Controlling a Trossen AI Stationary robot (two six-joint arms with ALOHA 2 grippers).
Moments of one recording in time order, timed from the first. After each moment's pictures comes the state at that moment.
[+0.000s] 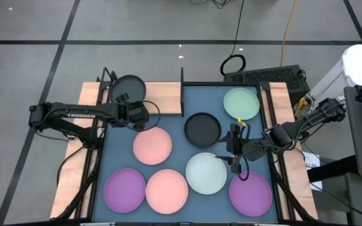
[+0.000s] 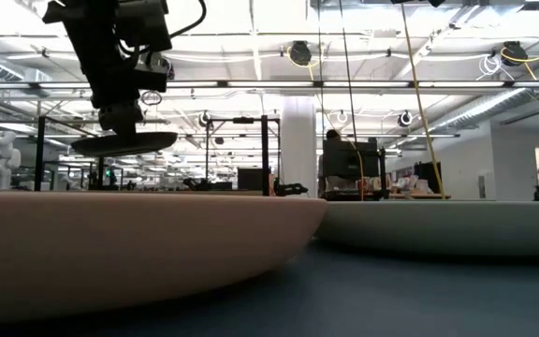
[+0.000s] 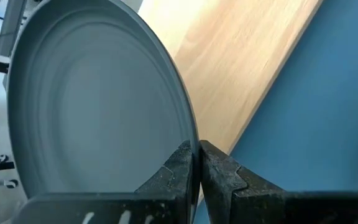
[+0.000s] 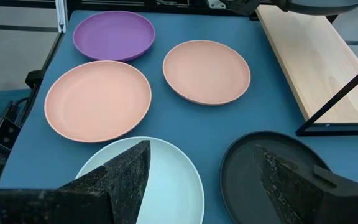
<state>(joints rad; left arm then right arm) 0.17 1.26 0.85 -0.86 -0.68 -0.17 0.47 1.13 1.03 -0.60 0.42 0.30</state>
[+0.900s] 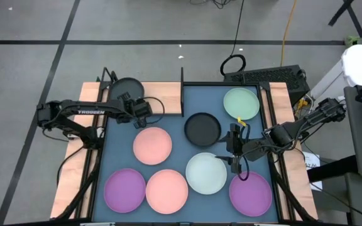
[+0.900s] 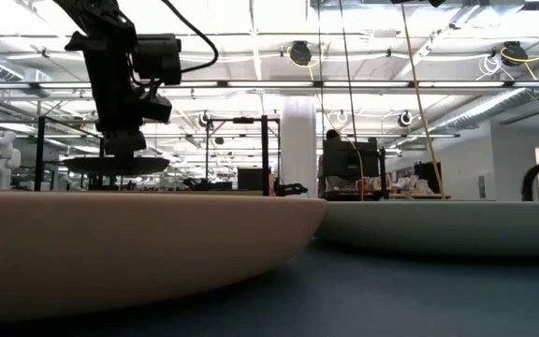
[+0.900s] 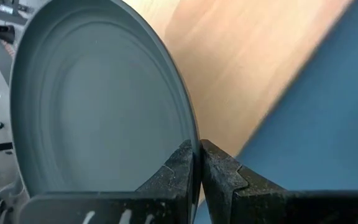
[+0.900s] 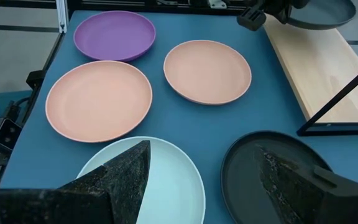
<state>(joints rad) 0.31 1.37 0.82 -0.81 -0.61 -0.14 0.47 1.13 1.03 -0.60 0.42 0.30</state>
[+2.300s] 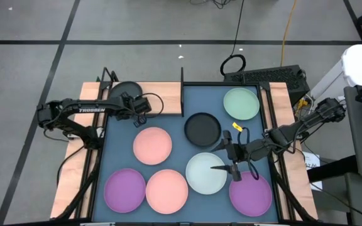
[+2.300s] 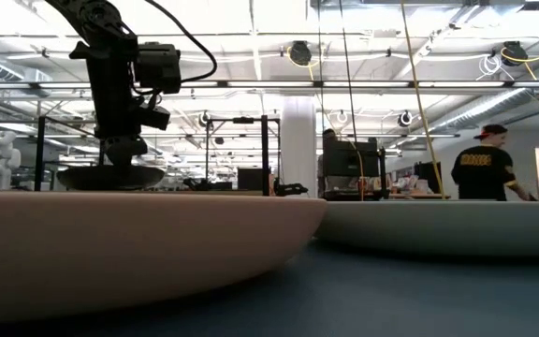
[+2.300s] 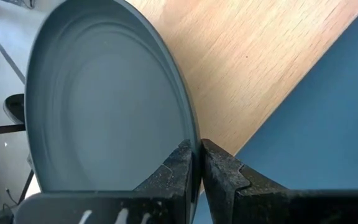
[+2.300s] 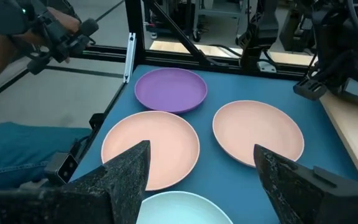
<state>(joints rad) 0.38 1.38 0.80 -0.78 -0.52 -0.14 0.48 1.12 0.94 -0.22 0.28 0.14</state>
